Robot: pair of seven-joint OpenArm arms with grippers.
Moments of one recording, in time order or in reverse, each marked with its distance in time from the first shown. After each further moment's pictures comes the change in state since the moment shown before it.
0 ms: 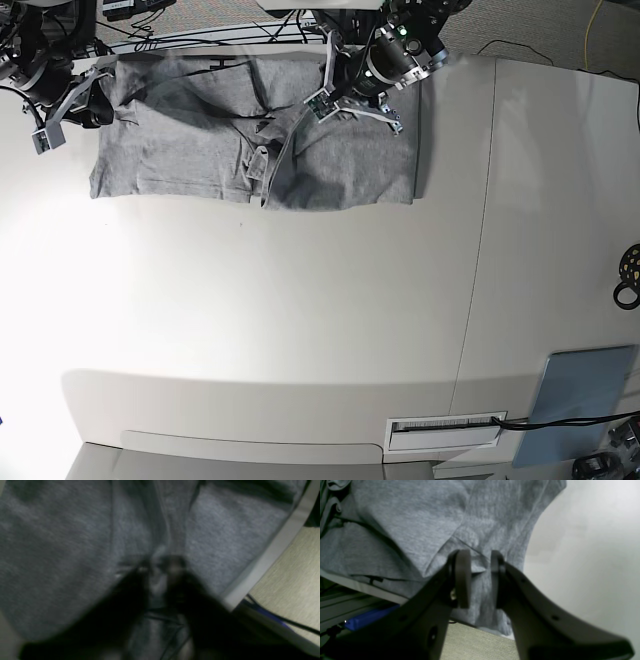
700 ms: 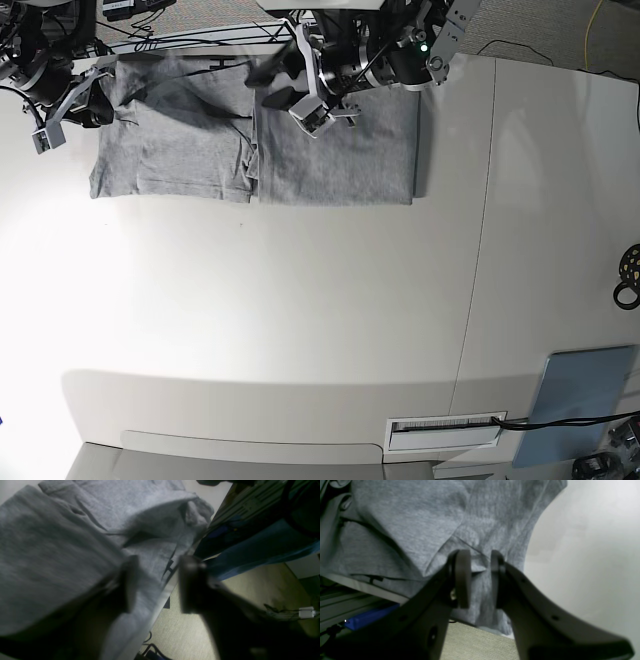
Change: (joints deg) left arm -1.8 0.0 0.0 2.8 -36.3 -3.0 -1.0; right arm 0.0 0.0 0.0 0.0 0.0 0.0 -0.2
